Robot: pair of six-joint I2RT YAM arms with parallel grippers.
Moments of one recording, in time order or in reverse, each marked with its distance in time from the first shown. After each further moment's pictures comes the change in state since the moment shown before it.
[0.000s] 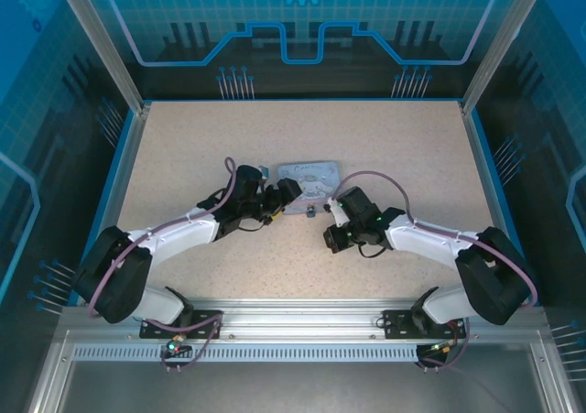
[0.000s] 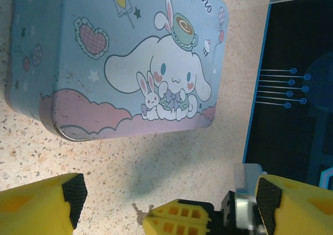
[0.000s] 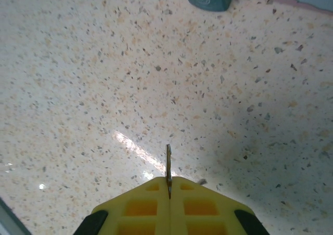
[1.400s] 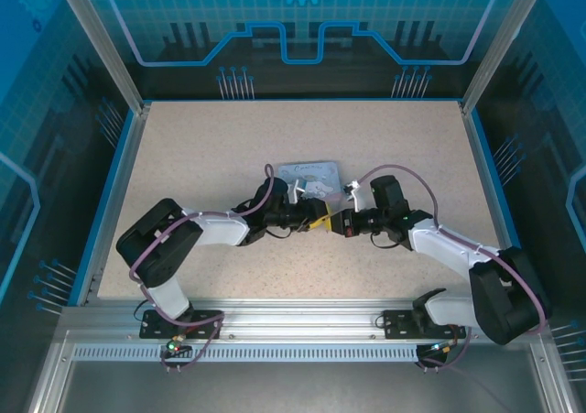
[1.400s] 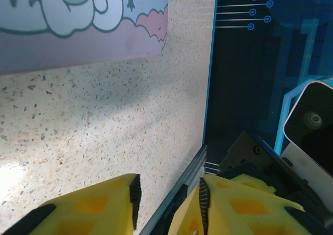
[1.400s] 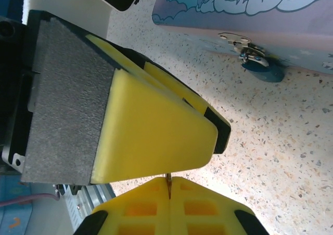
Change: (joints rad) left arm -0.142 0.297 0.004 0.478 0.224 -0.095; right arm -0.236 -0.118 -0.106 0.254 -0.447 0.103
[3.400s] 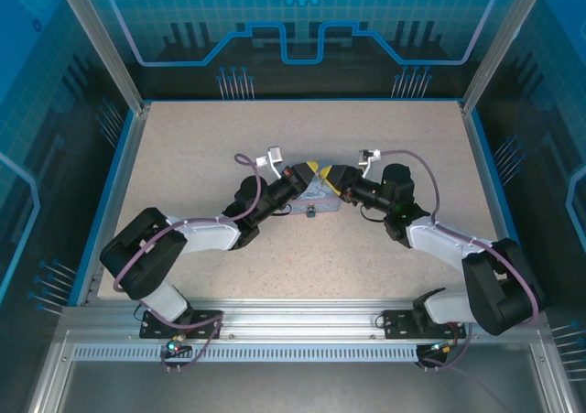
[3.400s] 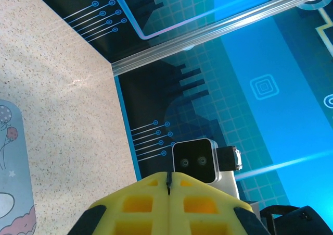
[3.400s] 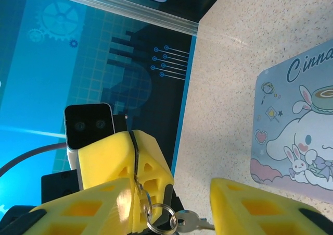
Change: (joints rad) left arm 0.007 -0.111 -0.055 0.444 -0.447 0.061; right arm -0.018 0.062 0.002 0.685 0.140 0.759
